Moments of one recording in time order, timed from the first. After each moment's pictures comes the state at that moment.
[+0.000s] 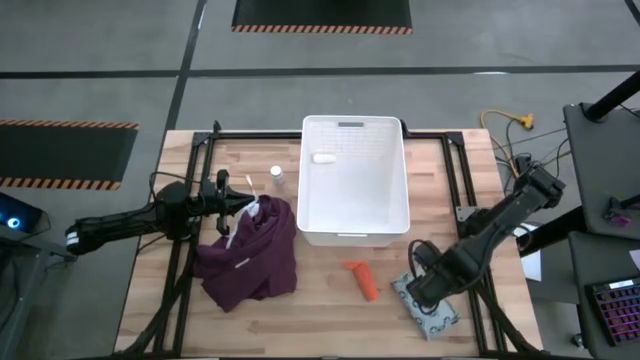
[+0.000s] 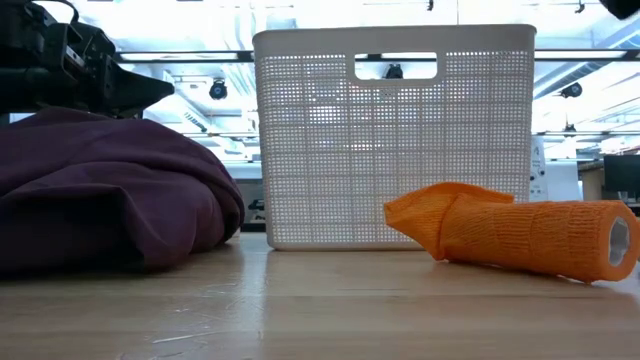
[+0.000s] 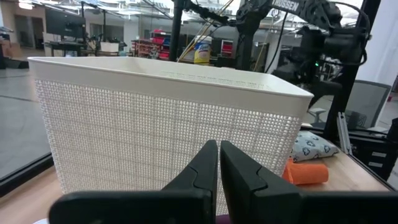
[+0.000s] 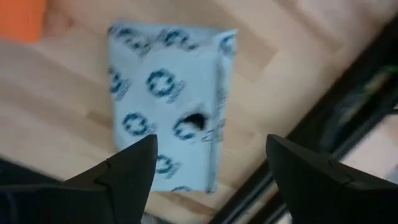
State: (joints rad) left arm 0.26 0.15 0.01 0.18 0.12 -0.11; right arm 0.72 1.50 1.20 -1.31 -0.08 1.73
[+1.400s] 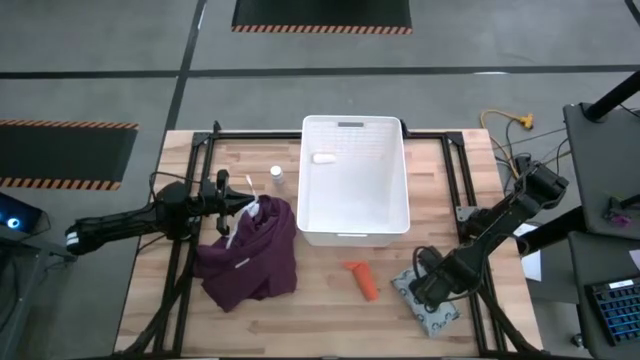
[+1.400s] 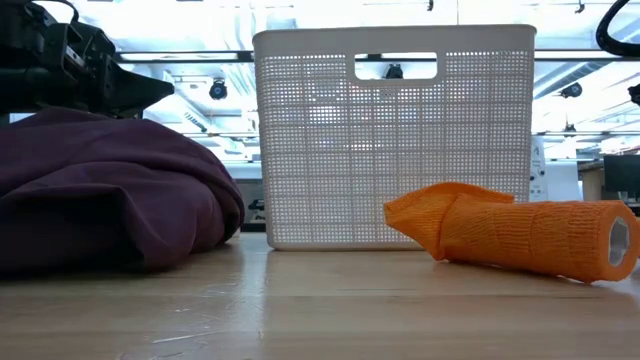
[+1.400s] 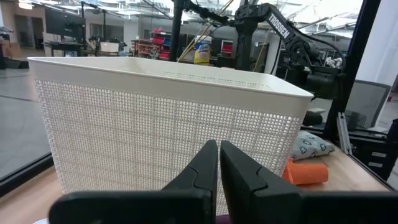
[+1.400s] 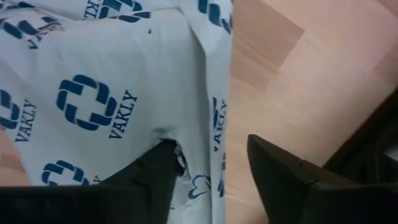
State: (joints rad) left arm 0.26 0.15 0.01 0.18 0.12 -0.11; right arm 0.78 1.49 0.81 -0.92 -0.10 1.88
